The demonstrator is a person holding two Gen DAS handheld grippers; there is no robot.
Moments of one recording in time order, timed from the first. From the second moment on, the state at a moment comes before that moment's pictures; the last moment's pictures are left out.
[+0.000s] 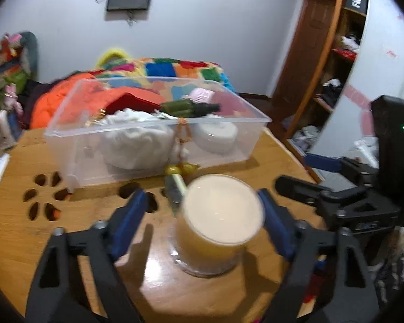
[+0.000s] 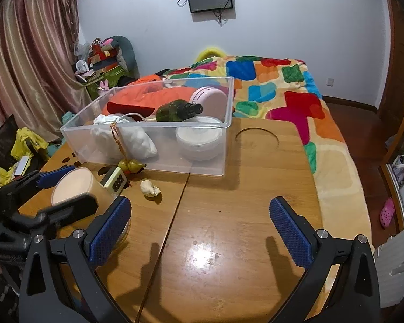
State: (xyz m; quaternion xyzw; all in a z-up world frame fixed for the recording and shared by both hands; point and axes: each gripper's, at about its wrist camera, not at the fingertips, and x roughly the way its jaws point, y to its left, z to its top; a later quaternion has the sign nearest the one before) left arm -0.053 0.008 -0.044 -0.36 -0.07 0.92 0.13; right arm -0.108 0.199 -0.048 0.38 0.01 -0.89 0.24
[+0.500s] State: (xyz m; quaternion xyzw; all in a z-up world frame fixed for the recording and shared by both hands) left arm -0.037 -0.002 -0.037 -0.34 -0.05 0.93 0.13; right arm -0.113 0.156 -0.061 0.38 0.06 -0.87 0.29
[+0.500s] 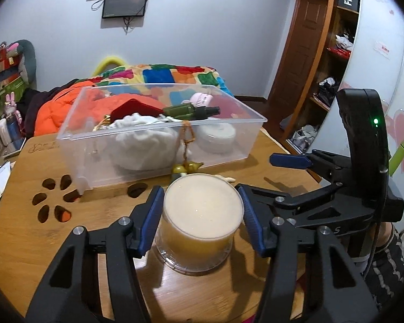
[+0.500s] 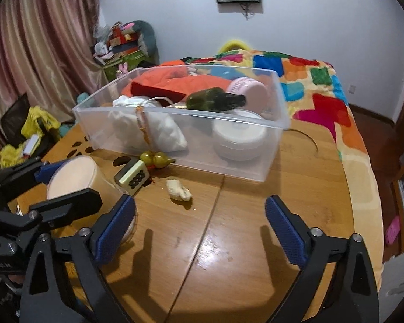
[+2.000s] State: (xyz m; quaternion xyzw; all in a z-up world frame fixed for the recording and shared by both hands) left arm -0.041 -0.035 -0.046 -0.36 -0.07 0.93 0.06; right arm -0.108 0.138 -0.051 0.37 0.07 -0.87 0.32
